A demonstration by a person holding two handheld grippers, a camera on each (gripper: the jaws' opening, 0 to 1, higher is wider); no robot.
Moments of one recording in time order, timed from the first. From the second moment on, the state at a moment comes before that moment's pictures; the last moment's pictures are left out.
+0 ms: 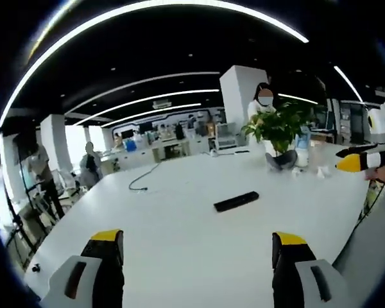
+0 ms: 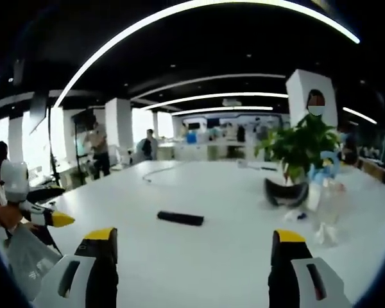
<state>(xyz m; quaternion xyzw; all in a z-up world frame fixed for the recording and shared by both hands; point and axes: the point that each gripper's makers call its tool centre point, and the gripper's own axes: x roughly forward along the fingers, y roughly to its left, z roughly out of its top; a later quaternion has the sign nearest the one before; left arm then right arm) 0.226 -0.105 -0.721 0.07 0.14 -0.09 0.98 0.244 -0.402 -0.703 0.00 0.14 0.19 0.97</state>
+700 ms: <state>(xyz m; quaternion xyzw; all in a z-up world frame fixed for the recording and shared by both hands) 0.221 -0.110 -0.742 0.09 0.19 -0.09 0.97 0.241 -0.399 -0.708 0.00 0.15 0.19 0.97</state>
